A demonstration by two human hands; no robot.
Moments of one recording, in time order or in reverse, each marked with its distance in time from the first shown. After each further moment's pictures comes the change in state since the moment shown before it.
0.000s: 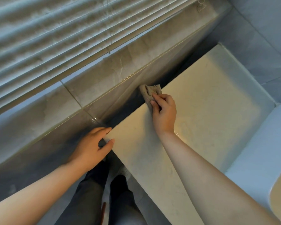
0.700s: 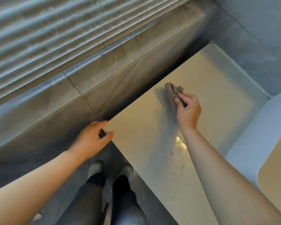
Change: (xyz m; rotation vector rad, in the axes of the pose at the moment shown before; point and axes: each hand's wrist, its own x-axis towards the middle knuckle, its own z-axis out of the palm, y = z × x) left_hand -0.014 0.012 0.003 0.099 0.002 -0.053; right_hand -0.003 0.031 -0.083 0.079 0.130 0.143
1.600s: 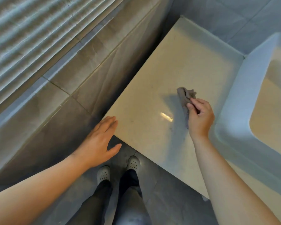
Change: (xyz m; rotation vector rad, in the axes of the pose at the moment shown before) left_hand -0.013 -0.007 -0.005 0.558 -0.202 0.636; right_hand -0.094 0.029 -0.055 -0.022 0.301 0.189
